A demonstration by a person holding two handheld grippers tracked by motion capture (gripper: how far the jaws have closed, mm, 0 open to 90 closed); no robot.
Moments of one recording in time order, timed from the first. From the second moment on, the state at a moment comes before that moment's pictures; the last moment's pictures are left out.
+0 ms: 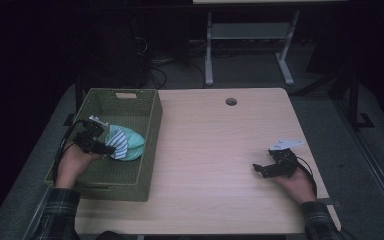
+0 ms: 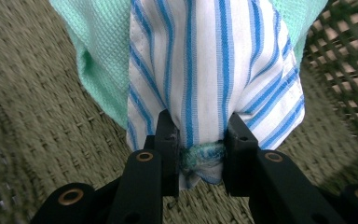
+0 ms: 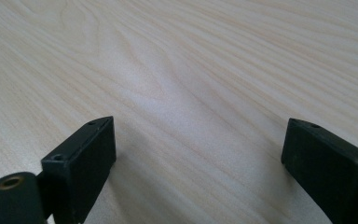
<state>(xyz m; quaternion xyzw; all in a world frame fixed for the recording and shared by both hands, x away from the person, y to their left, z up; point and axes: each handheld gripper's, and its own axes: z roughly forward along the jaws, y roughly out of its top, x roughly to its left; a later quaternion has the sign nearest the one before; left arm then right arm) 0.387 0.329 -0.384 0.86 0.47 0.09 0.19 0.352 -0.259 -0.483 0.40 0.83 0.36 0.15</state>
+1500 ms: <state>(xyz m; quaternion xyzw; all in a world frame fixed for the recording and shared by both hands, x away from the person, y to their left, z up) 0.383 0.294 -0.351 0.83 0.45 0.10 0.30 0.352 -0.259 -0.483 0.41 0.83 0.36 0.15</state>
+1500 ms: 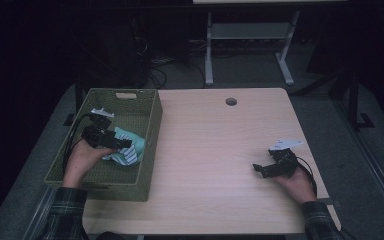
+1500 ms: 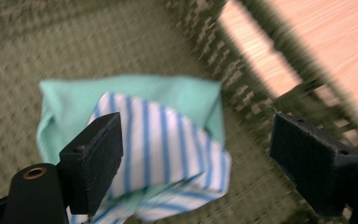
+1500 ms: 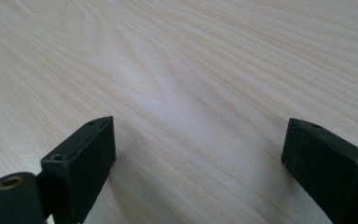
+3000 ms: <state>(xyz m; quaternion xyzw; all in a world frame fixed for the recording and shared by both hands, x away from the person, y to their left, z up) 0.369 0.108 -0.366 0.87 0.31 0.08 0.37 0.351 -0.259 -0.483 0.41 0.83 0.36 0.15</state>
